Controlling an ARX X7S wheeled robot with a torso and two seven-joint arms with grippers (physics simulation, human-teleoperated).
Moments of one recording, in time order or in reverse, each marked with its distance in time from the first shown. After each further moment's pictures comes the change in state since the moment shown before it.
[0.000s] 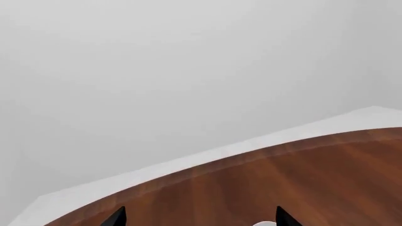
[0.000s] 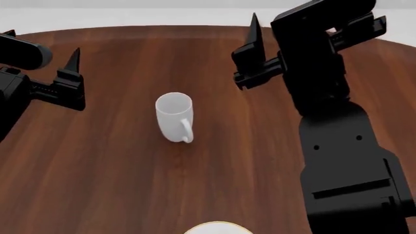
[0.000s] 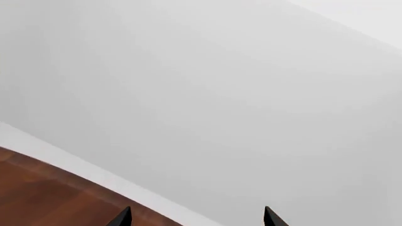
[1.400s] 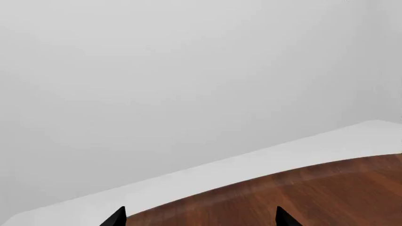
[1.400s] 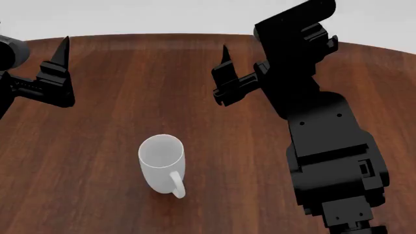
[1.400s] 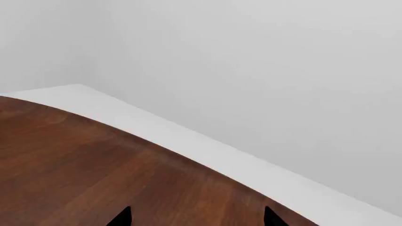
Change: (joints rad) left arm 0.033 -0.035 -0.047 0.180 -0.070 -0.057 -0.015; right arm 0.125 -0.080 -0.040 0.361 0.122 -0.014 -0.183
